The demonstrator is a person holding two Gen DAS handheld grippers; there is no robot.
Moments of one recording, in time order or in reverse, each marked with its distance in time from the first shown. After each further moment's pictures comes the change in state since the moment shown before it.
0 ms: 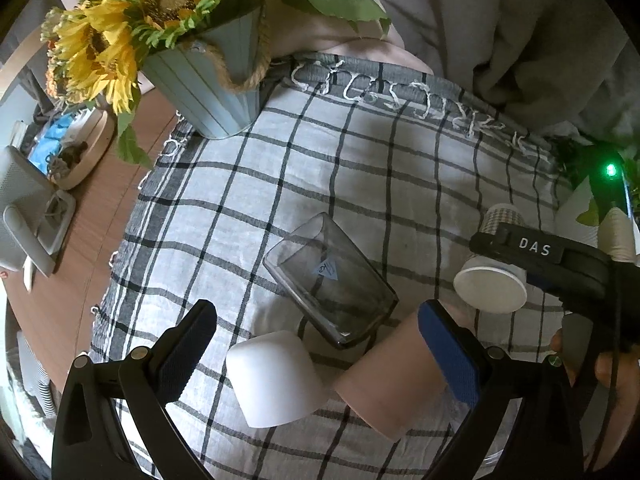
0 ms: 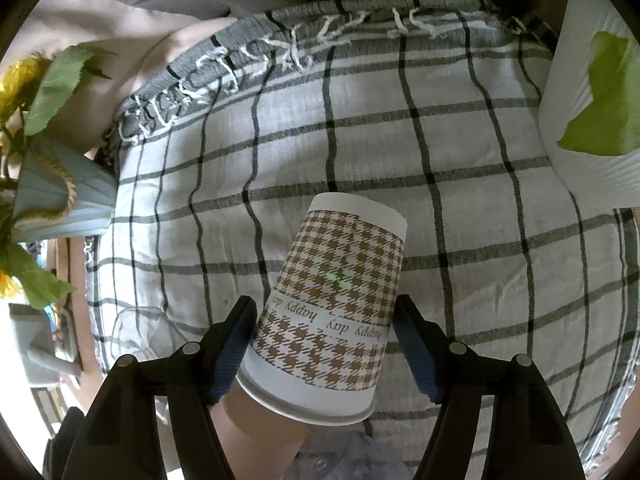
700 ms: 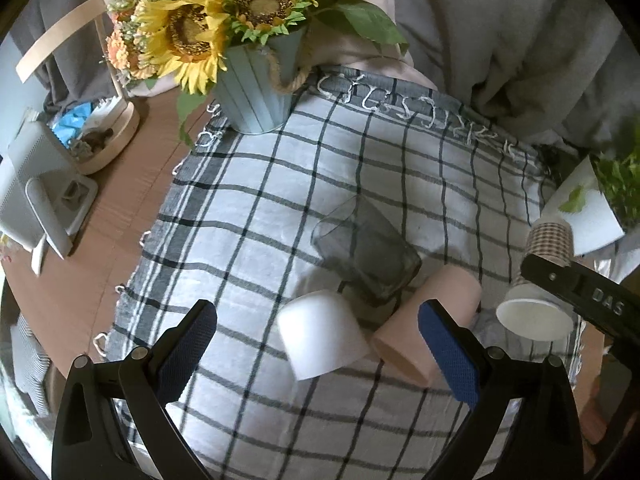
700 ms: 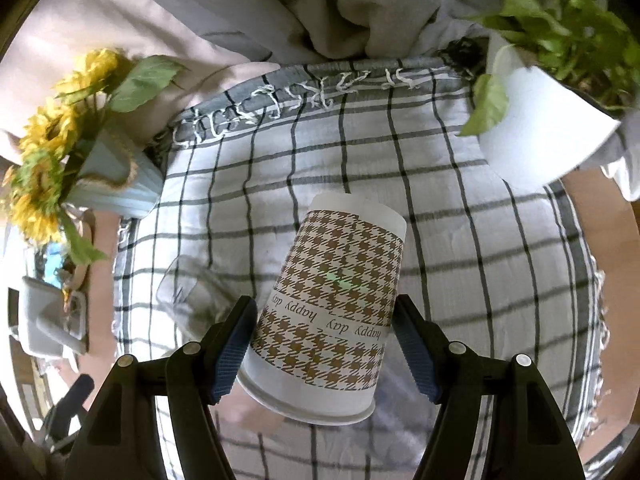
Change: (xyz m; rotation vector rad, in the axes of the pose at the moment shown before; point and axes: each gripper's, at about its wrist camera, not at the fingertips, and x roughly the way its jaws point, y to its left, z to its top) left arm -0.040 0.048 -0.035 -0.005 -0.046 -0.035; right arm -0.090 0.021 -0.075 -0.037 -0.161 -0.029
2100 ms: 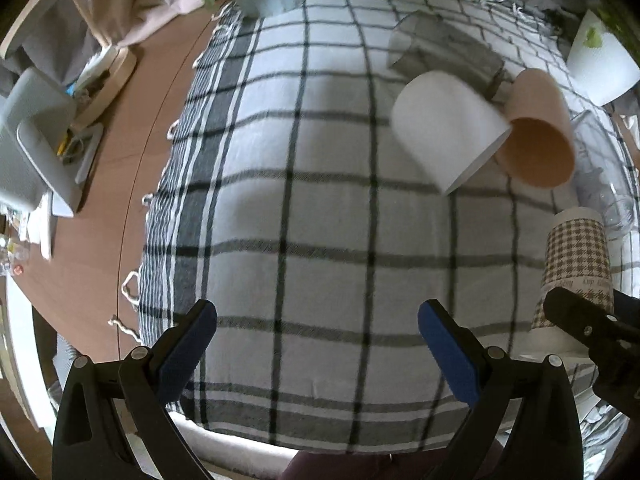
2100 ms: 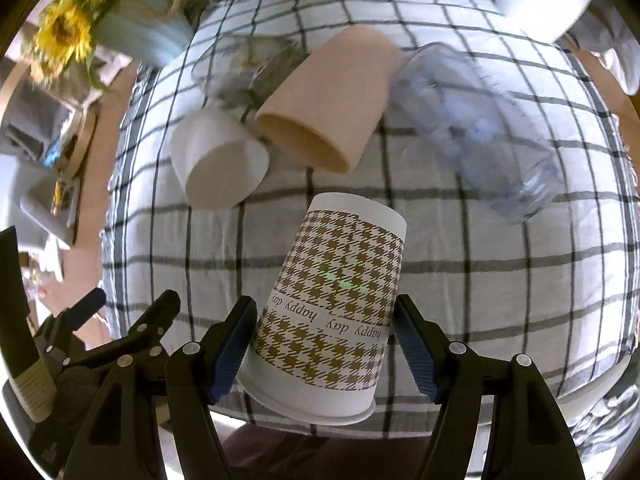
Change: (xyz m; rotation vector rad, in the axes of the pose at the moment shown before) left arm 0.052 0.080 -0.107 0.227 0.213 0.074; right arm 0.025 0.063 -0.181 -0.017 0.218 -0.024
